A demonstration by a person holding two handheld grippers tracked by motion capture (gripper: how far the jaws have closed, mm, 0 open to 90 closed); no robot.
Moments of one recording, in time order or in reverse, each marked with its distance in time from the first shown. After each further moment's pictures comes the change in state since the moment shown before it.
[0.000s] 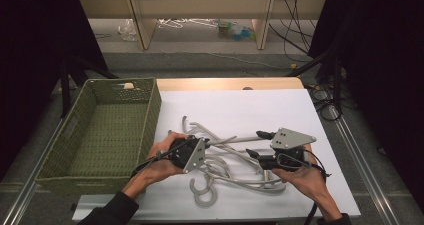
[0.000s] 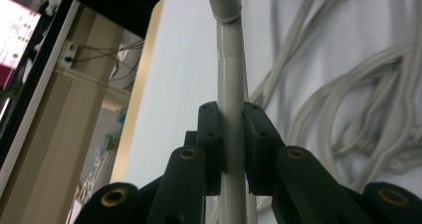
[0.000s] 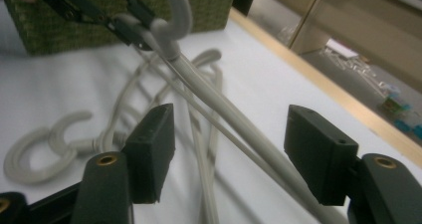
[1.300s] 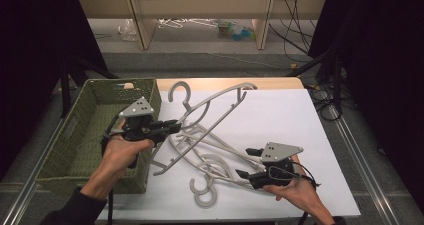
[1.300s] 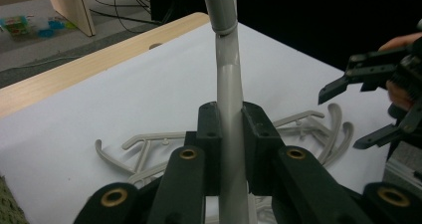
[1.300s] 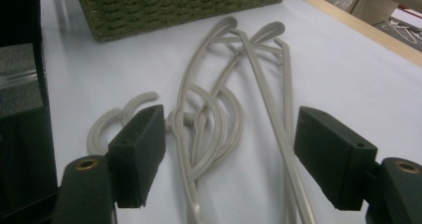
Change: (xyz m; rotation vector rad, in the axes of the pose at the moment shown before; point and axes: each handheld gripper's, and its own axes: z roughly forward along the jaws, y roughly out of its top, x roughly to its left) left arm 0.060 -0.032 -0.088 -0.180 -0.117 -0.990; right arm 0.033 -0.017 0.016 0.060 0.175 0.073
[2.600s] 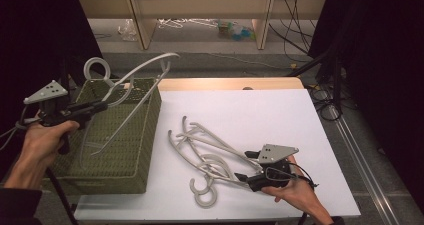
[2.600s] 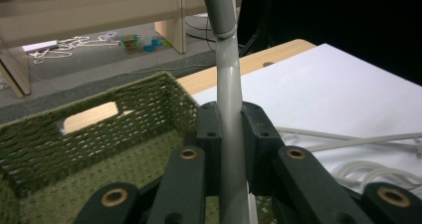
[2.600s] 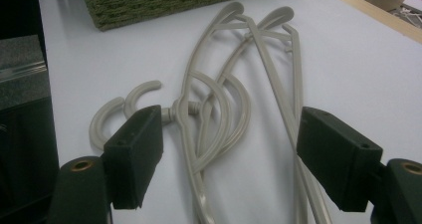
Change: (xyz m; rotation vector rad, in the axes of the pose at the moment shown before) left arm 0.116 -0.023 -0.120 -0.106 0.291 -0.043; right arm 0.001 -0.005 0.007 0.034 0.015 0.012
